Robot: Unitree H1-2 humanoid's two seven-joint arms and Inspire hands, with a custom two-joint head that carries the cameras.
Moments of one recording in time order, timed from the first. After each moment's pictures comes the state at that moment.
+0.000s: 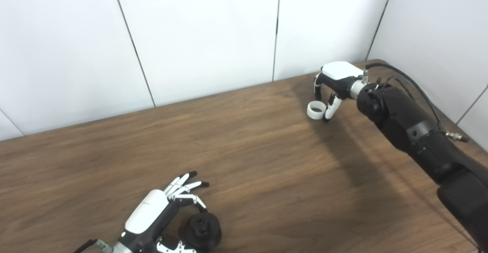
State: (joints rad) left arm -0.15 0.36 -0.40 0.09 0.52 -0.46 -0.15; right arm -0.68 -0.69 0.34 0.50 -0.82 0.08 0.28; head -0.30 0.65
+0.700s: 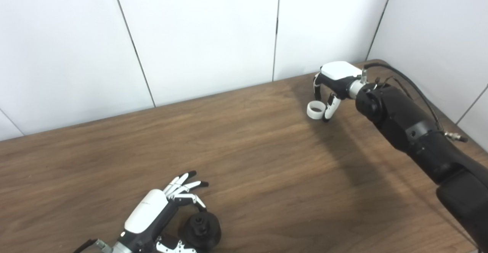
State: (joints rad) left arm -0.16 0.36 -0.39 0.09 0.52 -0.46 -0.15; right arm -0.68 -0.68 0.35 0.50 -0.83 0.08 0.28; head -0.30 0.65
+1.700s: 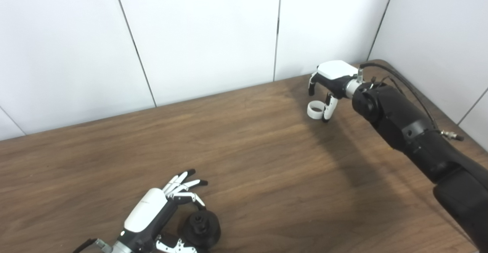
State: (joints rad) left arm -0.16 0.36 -0.40 0.10 0.52 -0.46 -0.13; right arm -0.69 -0.67 0.36 0.50 -0.84 0.07 0.28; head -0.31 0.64
